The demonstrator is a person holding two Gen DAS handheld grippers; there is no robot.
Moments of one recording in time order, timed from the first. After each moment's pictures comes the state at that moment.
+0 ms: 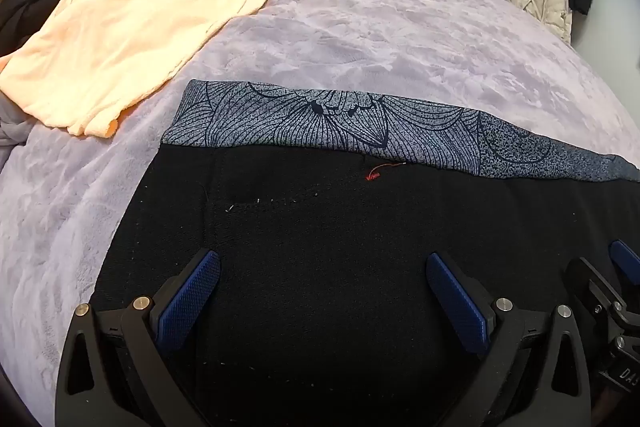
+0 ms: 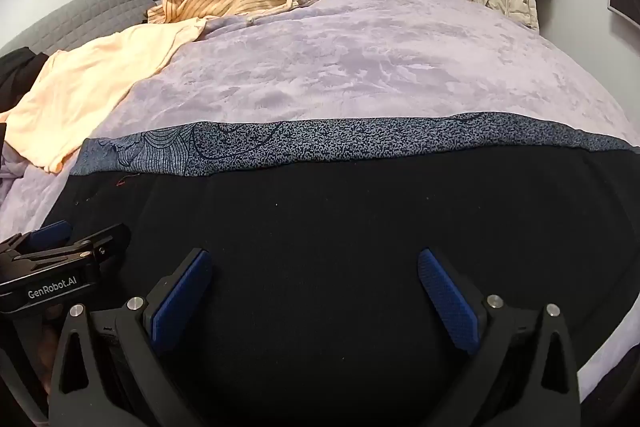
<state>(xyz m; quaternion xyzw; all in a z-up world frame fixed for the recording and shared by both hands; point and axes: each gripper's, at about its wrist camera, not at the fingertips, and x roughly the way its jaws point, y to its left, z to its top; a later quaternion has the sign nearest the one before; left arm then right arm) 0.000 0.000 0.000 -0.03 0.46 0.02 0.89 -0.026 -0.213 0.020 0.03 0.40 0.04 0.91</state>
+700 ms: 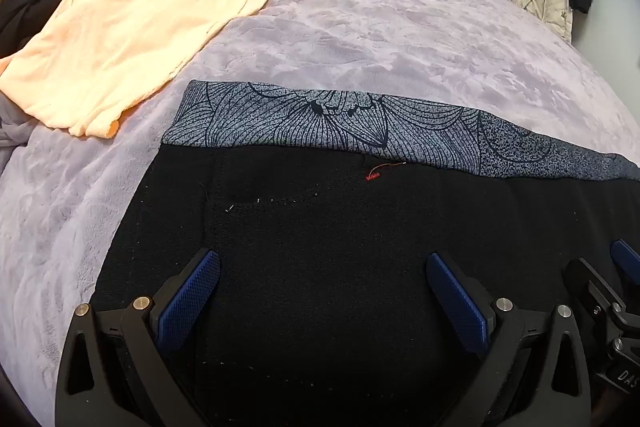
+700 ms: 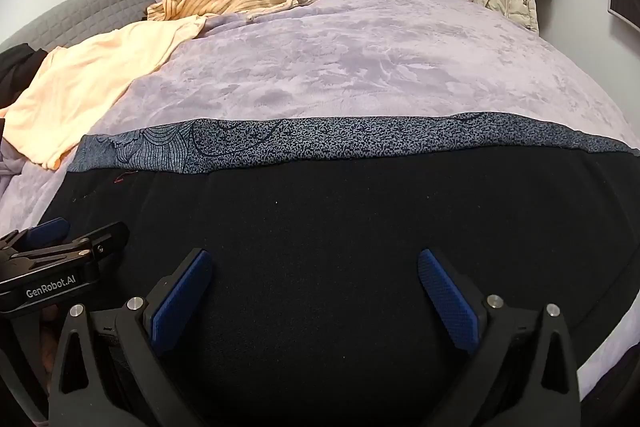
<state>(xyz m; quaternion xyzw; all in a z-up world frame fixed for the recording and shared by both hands) 0.002 0.000 0.002 -0.02 0.46 0.02 0.89 -0.027 -0.207 0.019 0.02 0.40 0.03 0.91</state>
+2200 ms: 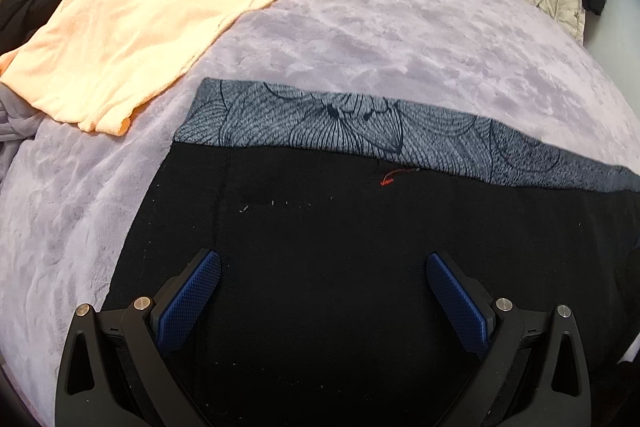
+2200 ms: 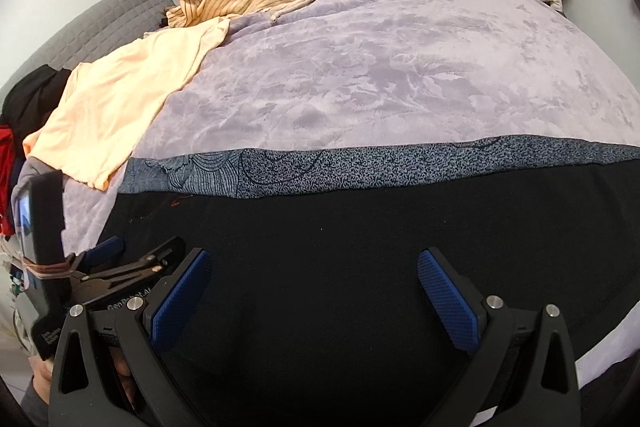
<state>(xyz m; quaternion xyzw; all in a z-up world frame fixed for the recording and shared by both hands) 0.014 0.004 0.009 -0.03 0.49 0.04 0.87 -0.019 -0.213 0.066 0.07 0.45 0.09 0.89</state>
